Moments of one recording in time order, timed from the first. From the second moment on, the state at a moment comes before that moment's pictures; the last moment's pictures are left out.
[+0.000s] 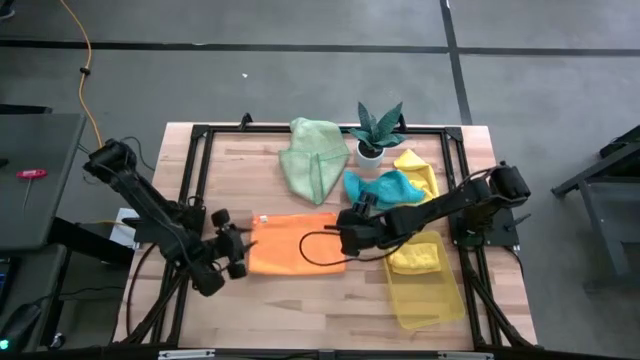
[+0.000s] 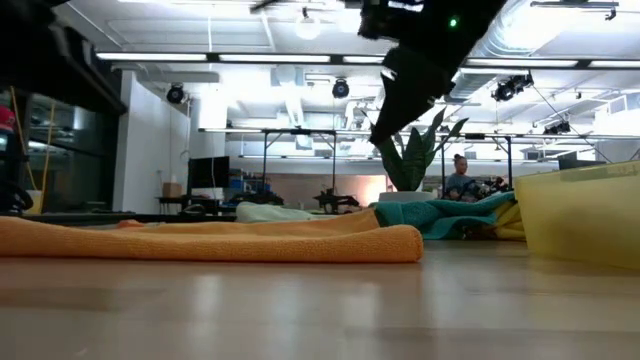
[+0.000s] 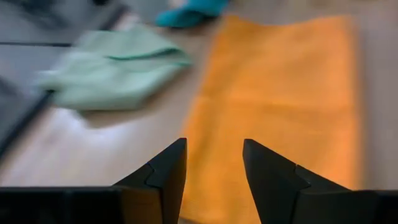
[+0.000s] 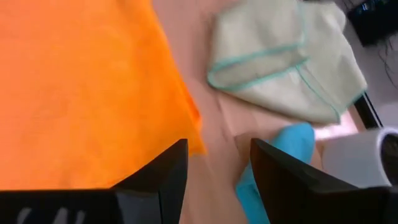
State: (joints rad) left arm -0.72 1.23 0.66 -0.71 -0.95 -0.89; right arm 0.28 1.71 1.20 -0.57 0.64 0.32
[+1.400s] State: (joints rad) left arm -0.36 0.62 0.27 0.19 -0.08 -0.16; right arm 0.24 1.78 1.33 -0.69 0.16 0.84
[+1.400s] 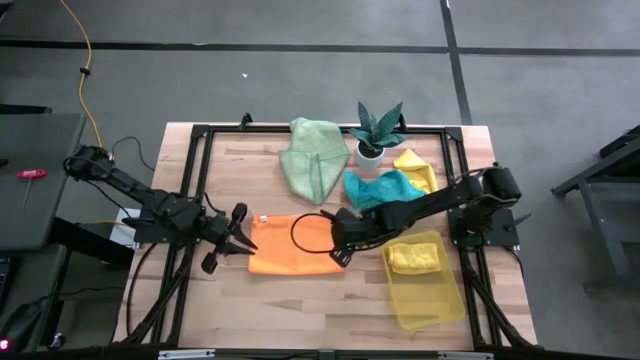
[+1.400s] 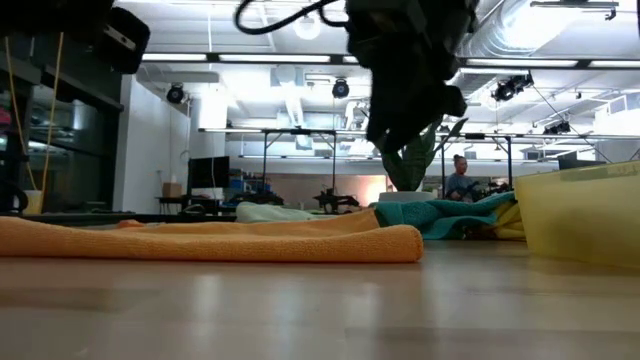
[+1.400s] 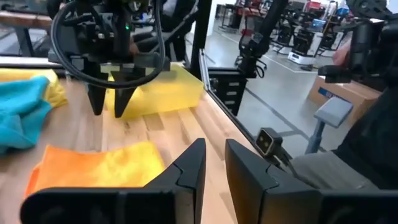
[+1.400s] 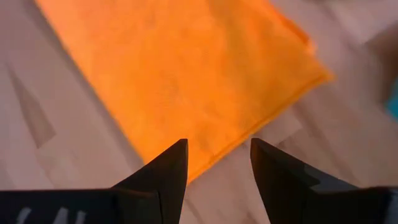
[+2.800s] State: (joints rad) left arm -0.58 0.69 0.27 0.24 -0.42 -0.18; right arm 0.19 1.97 1.22 -0.53 0.18 1.26
